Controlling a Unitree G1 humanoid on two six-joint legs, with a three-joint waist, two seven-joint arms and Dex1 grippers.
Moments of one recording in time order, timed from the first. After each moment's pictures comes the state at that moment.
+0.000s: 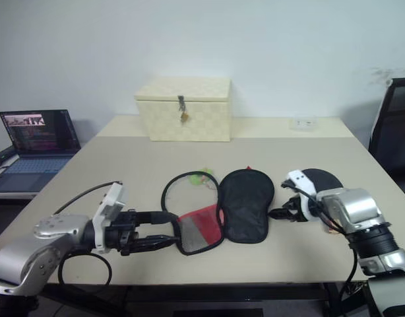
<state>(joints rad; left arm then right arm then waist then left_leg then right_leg) -0.29 0.83 0.12 -0.30 -0.73 0.62 -1.17 -0.76 -0.73 0.09 0.13 0.41 1.09 0.74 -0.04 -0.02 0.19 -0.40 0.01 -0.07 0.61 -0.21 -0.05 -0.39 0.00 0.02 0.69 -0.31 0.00</state>
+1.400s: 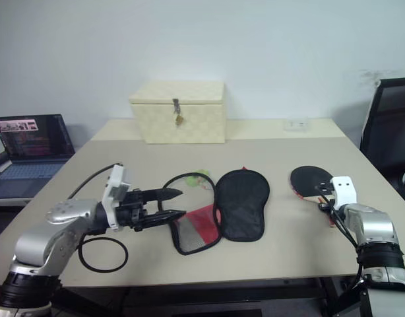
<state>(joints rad) -0.39 0.76 0.12 -0.17 -0.63 0.50 -1.12 -0.65 -0.62 -0.16 0.39 0.21 0.86 0.35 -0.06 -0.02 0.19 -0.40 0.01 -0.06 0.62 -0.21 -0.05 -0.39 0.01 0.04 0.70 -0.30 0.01</state>
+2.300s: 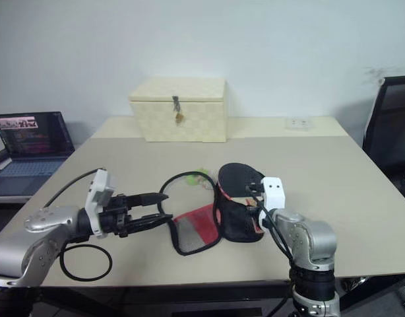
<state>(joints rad) -0.31 0.81 0.19 -0.22 -0.66 0.54 -1.11 -0.57 -0.04 -0.12 -0.30 0.30 1.34 0.04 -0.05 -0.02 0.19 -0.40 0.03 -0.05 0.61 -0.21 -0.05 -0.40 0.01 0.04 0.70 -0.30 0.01</state>
